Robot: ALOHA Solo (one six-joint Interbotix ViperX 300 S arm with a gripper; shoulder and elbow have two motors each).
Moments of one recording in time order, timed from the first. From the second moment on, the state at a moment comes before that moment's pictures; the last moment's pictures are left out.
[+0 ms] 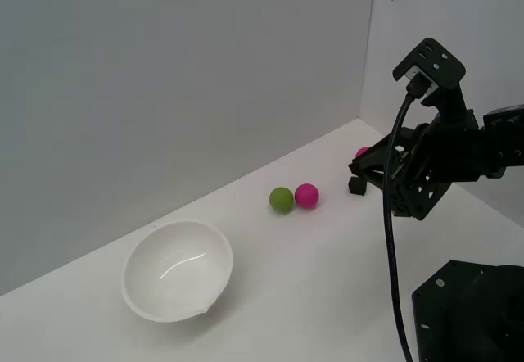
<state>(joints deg) -4.9 151.3 151.3 157.8 157.7 -14.2 31.4 17.8</state>
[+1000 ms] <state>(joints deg) -3.5 153.0 152.9 156.6 156.6 -14.0 34.0 17.8</state>
